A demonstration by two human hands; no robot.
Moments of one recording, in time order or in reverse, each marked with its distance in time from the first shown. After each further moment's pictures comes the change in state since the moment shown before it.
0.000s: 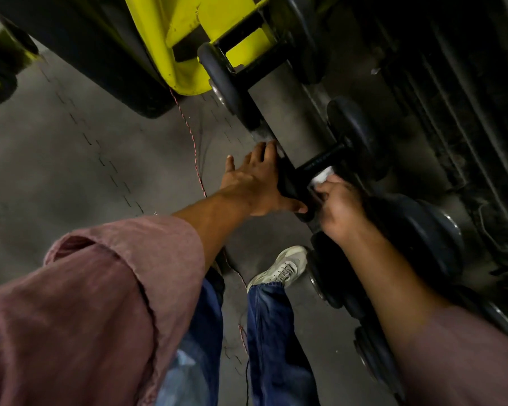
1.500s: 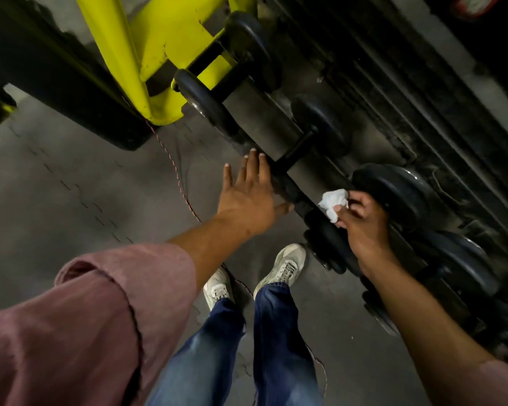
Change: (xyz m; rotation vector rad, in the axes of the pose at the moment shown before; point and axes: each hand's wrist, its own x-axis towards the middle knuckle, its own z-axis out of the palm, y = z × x) left_hand -0.061 -0.005 0.026 0.236 0.150 0.211; right_hand -0.092 0.055 -0.079 -0.455 0.362 -0.397
